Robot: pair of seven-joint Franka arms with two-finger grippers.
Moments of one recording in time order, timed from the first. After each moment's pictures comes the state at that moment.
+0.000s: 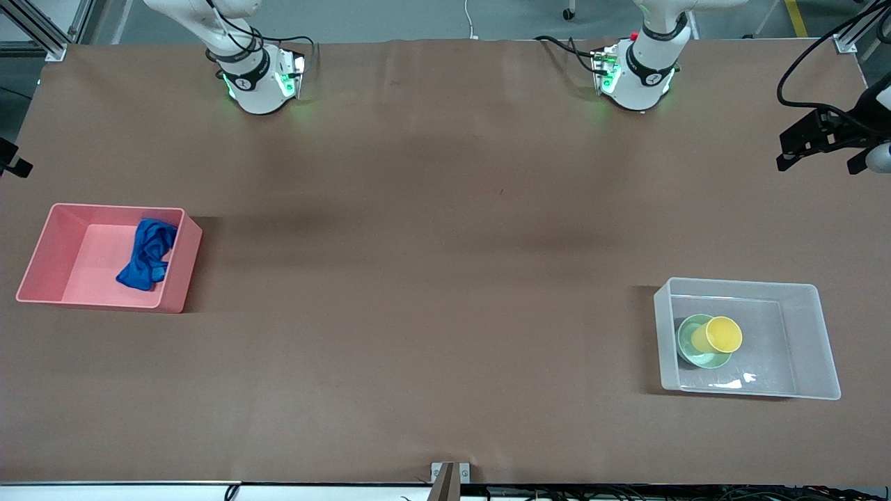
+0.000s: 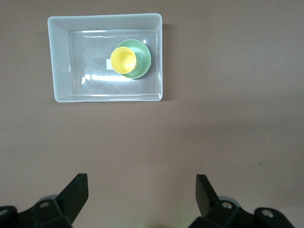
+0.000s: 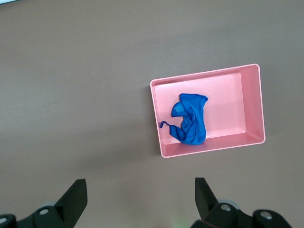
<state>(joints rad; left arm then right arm) -0.05 0.00 -0.01 -1.45 0.01 1.46 0.03 -0.08 0.01 -0.09 -1.42 0.01 1.43 0.03</state>
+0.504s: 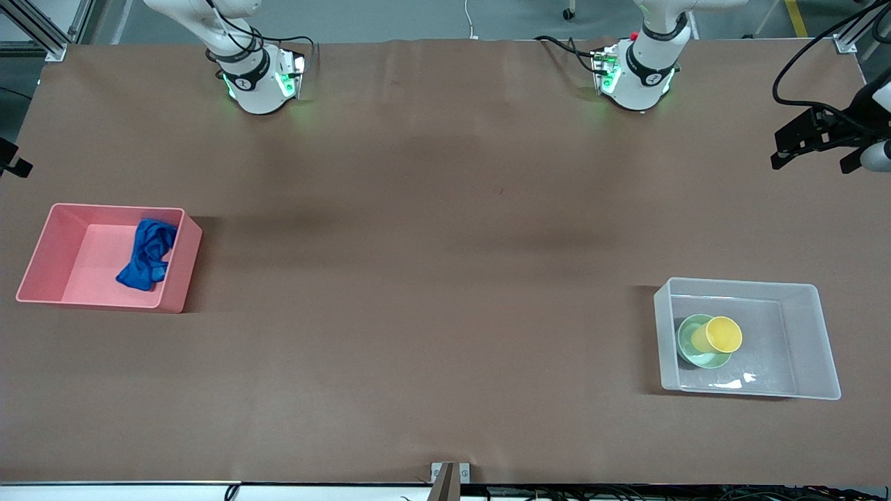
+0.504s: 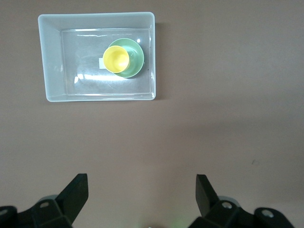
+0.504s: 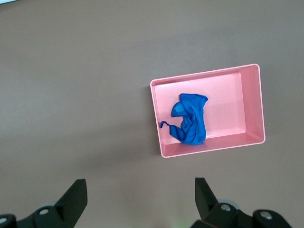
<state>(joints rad) -0.05 0.00 -0.01 -1.46 -0.02 1.46 0.03 -0.08 0.01 -0.09 -1.42 0.01 1.43 0.03</state>
